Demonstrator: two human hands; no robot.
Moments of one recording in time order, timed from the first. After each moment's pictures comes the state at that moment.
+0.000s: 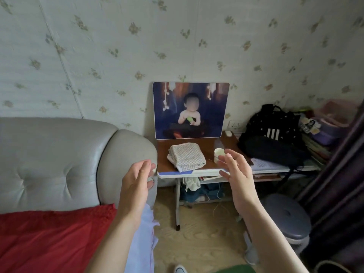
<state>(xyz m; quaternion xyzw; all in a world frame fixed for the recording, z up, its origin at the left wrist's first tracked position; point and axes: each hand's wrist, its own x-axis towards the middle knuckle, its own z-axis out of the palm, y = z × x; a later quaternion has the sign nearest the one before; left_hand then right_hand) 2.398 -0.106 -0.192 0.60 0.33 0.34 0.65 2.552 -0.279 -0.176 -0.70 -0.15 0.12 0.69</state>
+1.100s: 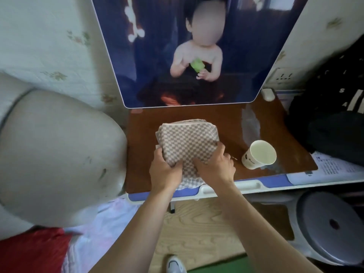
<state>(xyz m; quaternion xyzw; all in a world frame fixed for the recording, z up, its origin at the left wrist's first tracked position) 2.765 0.071 -0.494 0.64 0.51 0.11 0.57 2.857 -0.031 -0.474 -0.94 -0.09 0.22 0.24</state>
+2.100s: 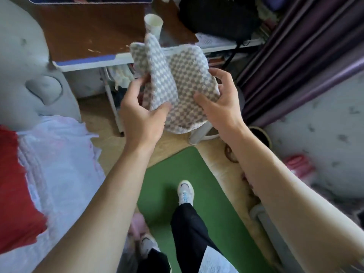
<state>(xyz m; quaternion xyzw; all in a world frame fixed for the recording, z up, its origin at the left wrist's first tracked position) 2.481 -0.255 -0.373 0.68 0.23 0.26 0.65 2.558 -0.404 -0.338 -0.81 -0.08 0.08 0.58</state>
